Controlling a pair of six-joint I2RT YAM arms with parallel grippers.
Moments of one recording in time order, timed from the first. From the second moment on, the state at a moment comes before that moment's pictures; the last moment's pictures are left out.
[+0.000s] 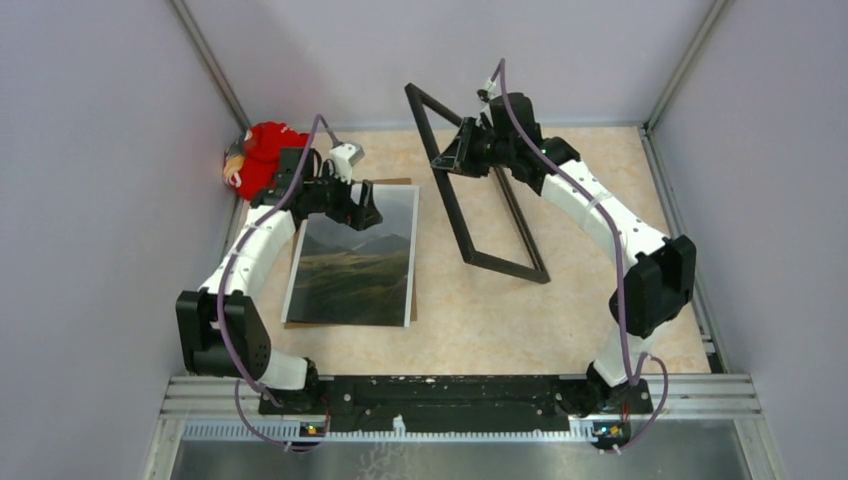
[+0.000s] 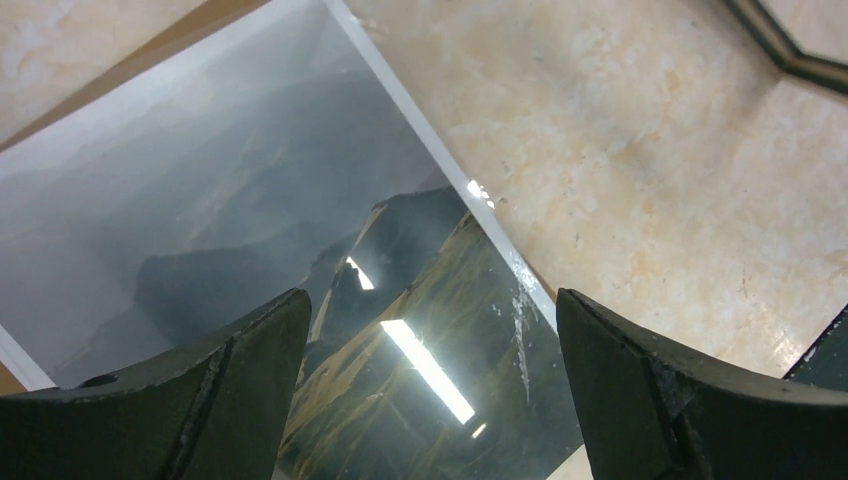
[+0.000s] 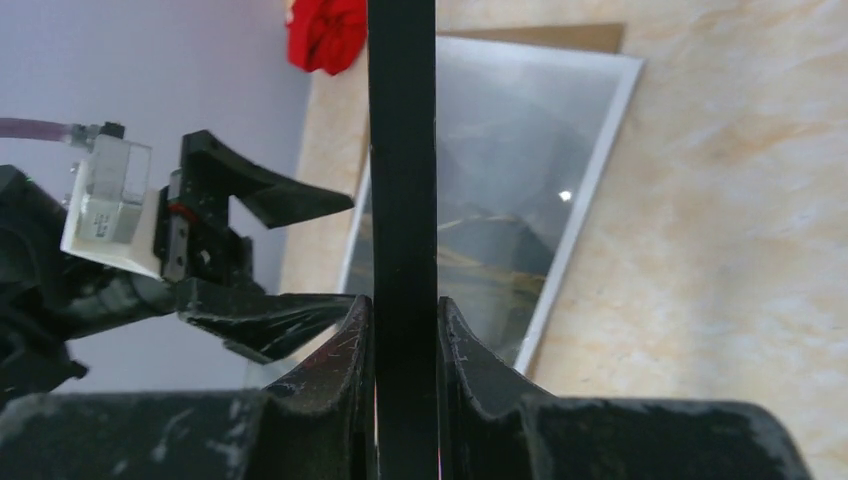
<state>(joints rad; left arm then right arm) -0.08 1.46 1.19 -0.53 0.60 0.22 0.56 1.73 1.71 -0.49 -0.25 0.68</state>
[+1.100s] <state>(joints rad) -0.38 1.51 1.44 -0.34 0.36 0.11 0.40 1.53 1.34 -0.05 -0.62 1.18</state>
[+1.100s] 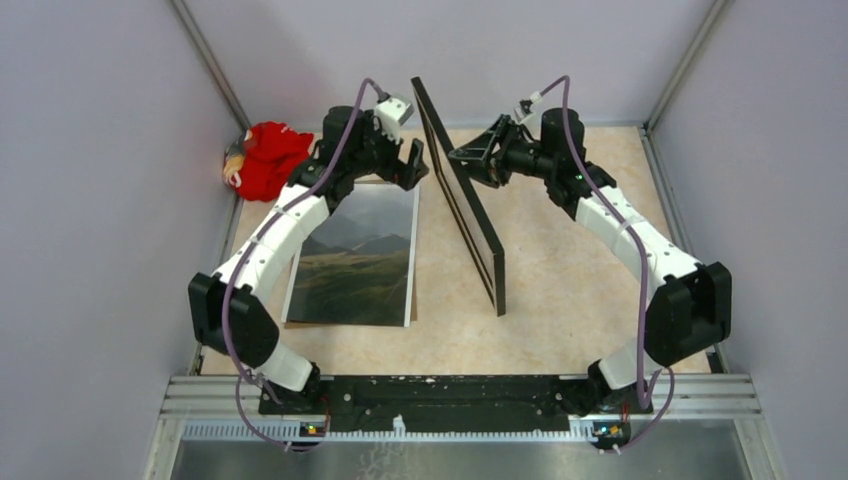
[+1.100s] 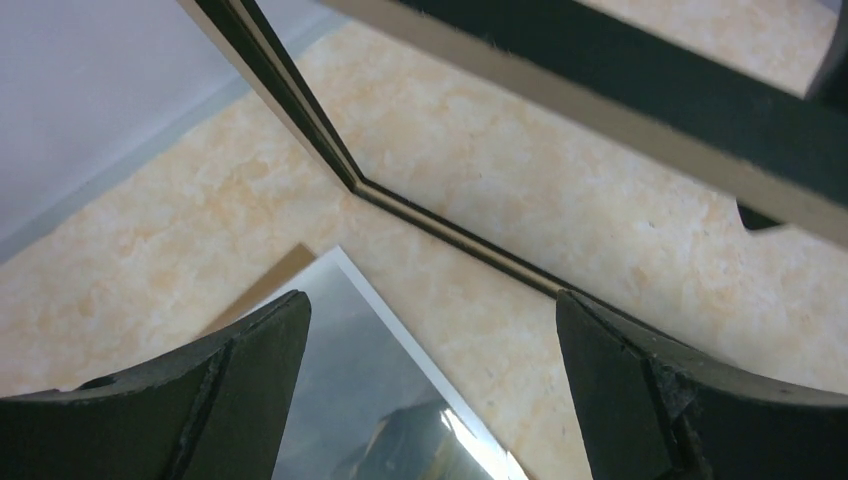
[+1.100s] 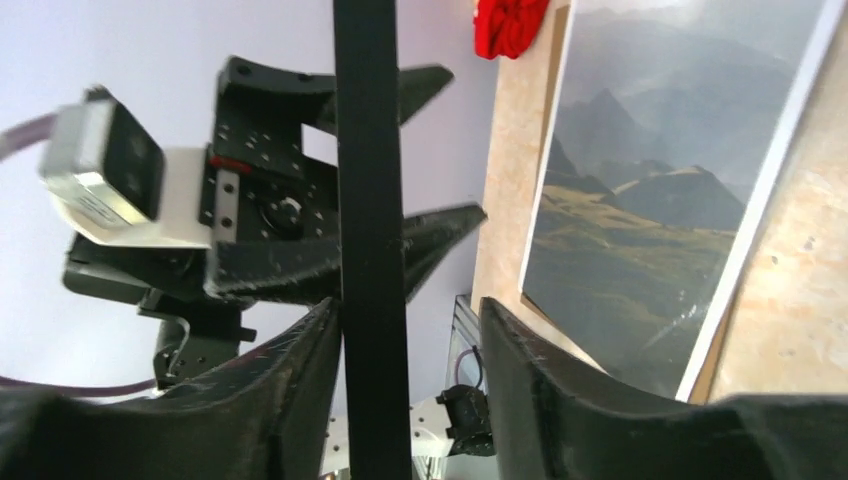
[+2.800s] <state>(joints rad) -0.53 1.74 1.44 -0.37 0.08 0.08 0.35 1.53 1.77 -1.02 0.02 0.32</state>
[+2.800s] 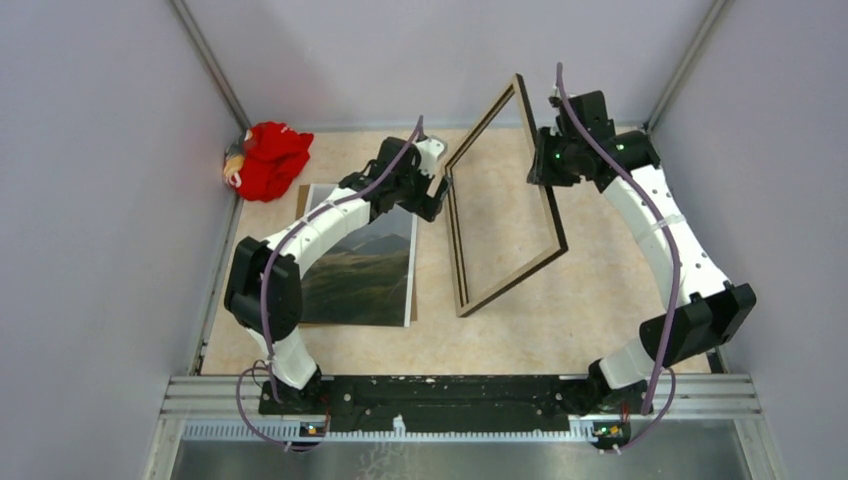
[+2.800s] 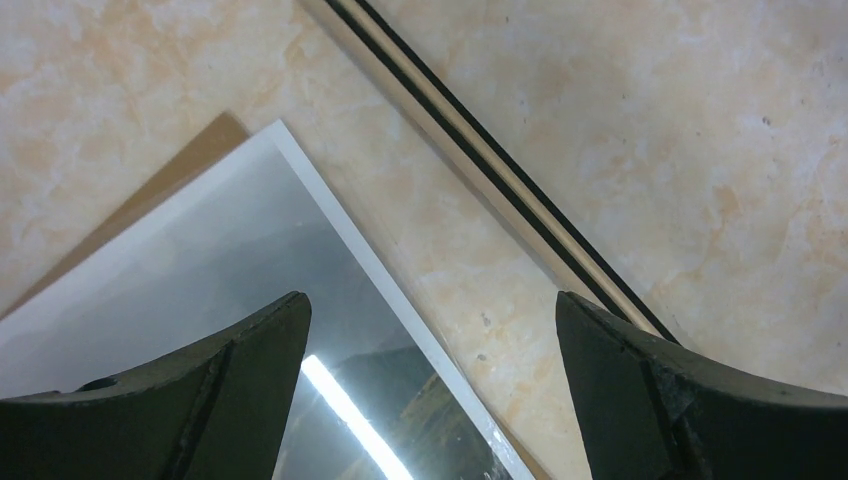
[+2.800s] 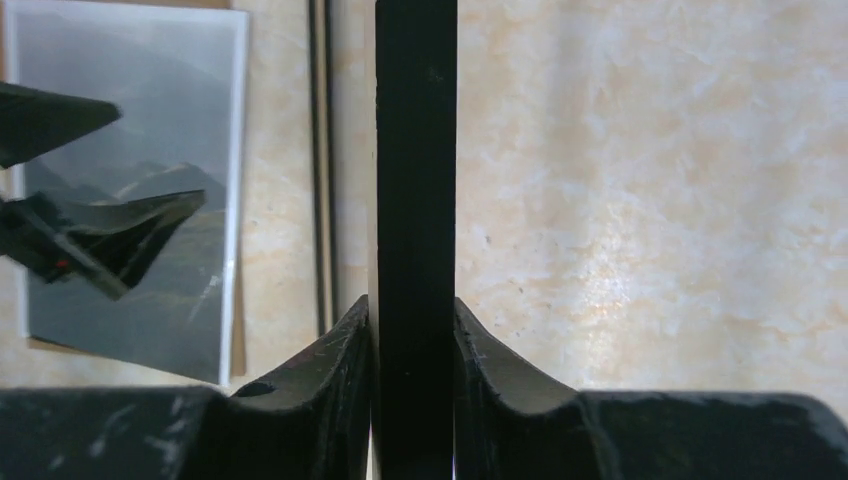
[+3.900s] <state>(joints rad) -0.41 1.67 1.27 -0.44 0.16 0.09 0.34 1.71 1.26 -0.76 0.43 0.19</state>
